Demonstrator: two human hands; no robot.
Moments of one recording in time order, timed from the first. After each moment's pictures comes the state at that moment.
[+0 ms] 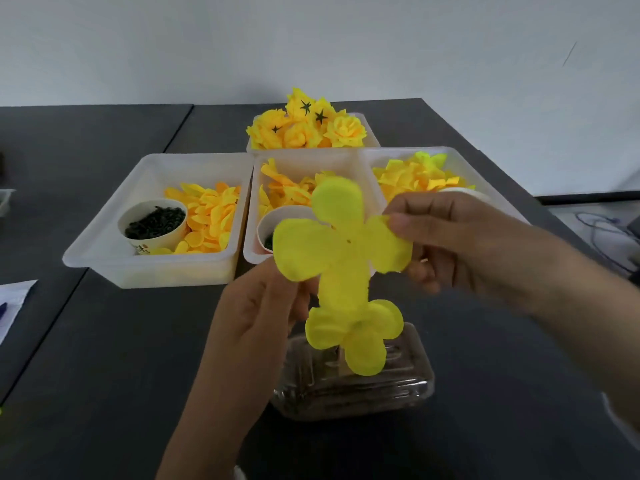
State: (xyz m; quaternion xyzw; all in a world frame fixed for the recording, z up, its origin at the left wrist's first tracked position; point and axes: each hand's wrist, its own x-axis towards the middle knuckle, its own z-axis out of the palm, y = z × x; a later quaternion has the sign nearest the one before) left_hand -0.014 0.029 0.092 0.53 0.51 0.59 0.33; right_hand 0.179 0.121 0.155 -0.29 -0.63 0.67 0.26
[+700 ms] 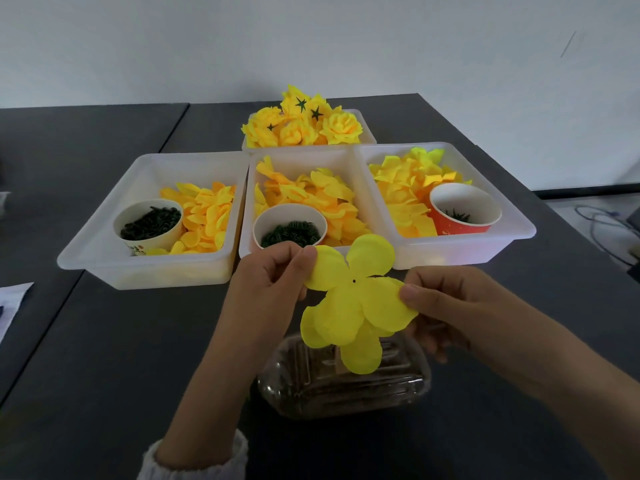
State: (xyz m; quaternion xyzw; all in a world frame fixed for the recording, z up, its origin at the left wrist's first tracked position) left_hand -0.023 0.072 0.077 0.56 0.54 0.53 0.34; right_hand 0.199 0.086 0.109 -0.38 -0.63 0.62 0.25
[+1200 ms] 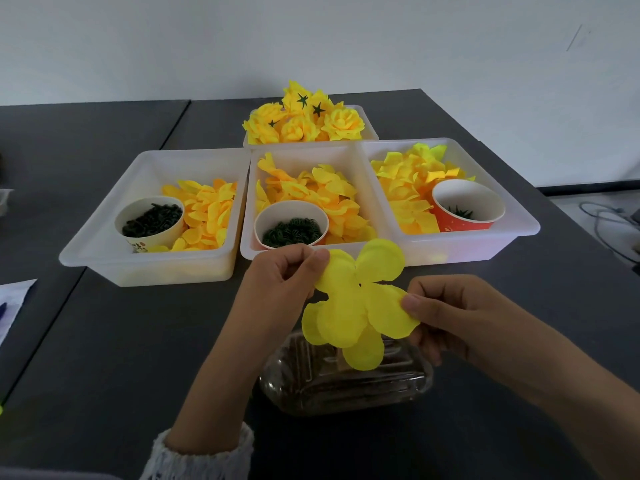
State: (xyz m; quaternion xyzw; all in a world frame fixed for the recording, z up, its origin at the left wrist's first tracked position) left_hand -0.018 0.077 0.074 0.56 0.53 0.51 0.39; right_hand 0.205 0.087 0.093 -0.38 -0.63 0.64 0.24
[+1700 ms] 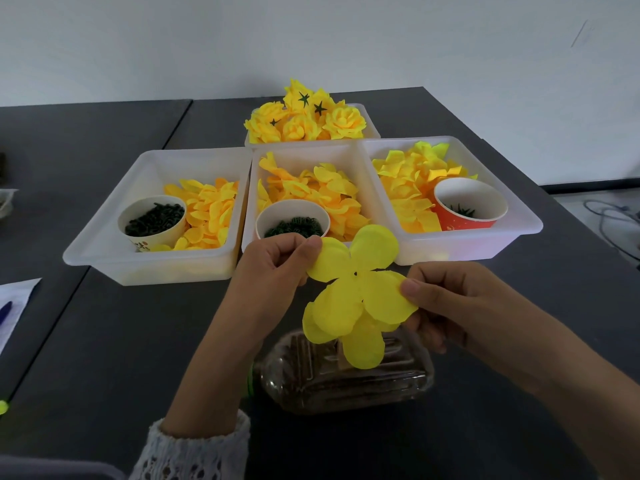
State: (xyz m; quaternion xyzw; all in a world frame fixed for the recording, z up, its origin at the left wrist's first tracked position) left_hand -0.028 0.085 0.076 0.56 0.54 0.50 0.38; right_hand 0.202 0.092 0.096 -0.38 -0.64 0.62 0.26
